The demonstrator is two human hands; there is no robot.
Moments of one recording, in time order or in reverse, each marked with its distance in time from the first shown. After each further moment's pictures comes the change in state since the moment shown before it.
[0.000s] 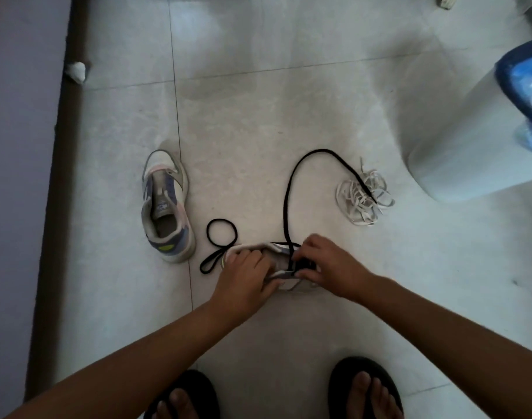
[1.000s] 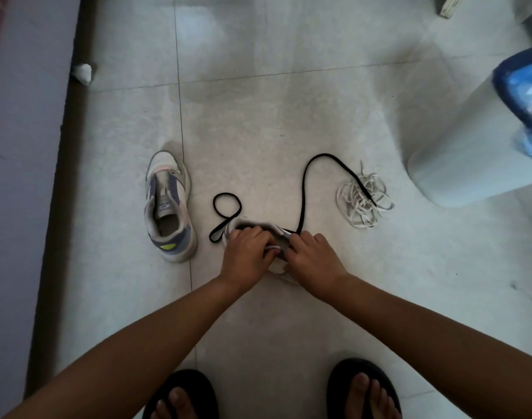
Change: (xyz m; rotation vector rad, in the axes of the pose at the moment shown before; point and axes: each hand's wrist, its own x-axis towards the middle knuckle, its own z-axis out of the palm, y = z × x) left_hand 0.038 -0.016 0.013 -0.083 0.017 -0.181; right_hand 0.020 -0.029 0.018 -0.672 0.160 -0.116
